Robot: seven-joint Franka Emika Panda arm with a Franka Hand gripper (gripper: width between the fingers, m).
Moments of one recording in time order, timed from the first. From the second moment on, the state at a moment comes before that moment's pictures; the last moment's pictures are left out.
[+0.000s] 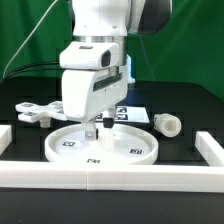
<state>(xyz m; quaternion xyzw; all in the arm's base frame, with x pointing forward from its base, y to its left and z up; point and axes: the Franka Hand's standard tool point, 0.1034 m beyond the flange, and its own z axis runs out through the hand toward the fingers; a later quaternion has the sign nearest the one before) 0.538 -0.043 0.029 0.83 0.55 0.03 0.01</state>
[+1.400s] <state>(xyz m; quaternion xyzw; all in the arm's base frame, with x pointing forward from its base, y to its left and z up) 0.549 -0.041 0.016 0.83 0.56 0.03 0.00</state>
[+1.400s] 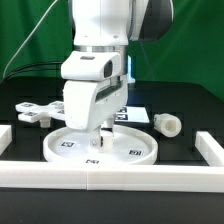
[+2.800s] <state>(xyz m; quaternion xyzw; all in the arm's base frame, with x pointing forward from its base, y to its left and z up) 0.565 0.041 0.015 0.81 0.59 0.02 -0.01</state>
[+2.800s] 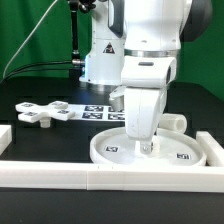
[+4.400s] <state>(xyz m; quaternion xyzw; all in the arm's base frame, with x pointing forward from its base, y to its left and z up) 0.516 0.138 0.072 0.94 0.34 0.03 0.00</state>
